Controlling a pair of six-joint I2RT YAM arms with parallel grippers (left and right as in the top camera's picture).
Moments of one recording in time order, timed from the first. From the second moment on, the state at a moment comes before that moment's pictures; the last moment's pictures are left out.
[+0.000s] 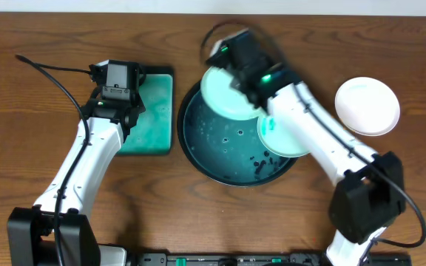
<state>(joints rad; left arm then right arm) -0.13 1.54 1.11 -0.57 -0.40 -0.46 0.48 1.90 1.63 -0.63 0.38 -0.58</state>
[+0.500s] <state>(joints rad) -0.13 1.54 1.11 -0.57 -0.40 -0.46 -0.16 1.90 1.63 -0.68 -0.39 -0.12</state>
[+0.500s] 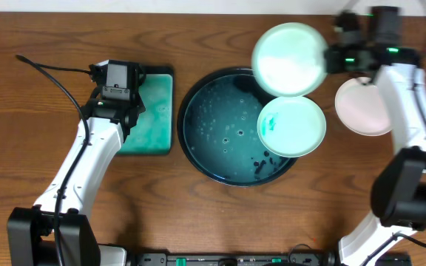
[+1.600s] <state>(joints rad) -0.13 1.54 1.11 -0.55 -0.40 -0.46 -0.58 1.90 1.25 -0.45 -0.27 0.15</state>
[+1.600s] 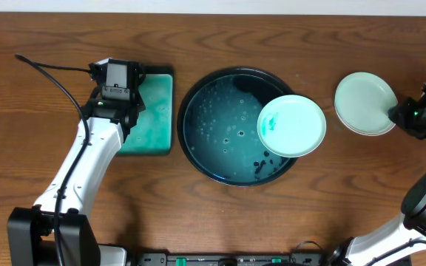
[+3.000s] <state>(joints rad) -0.13 1.54 1.11 -0.54 -0.40 -0.49 -0.13 1.71 1.09 -0.66 -0.26 0.10</state>
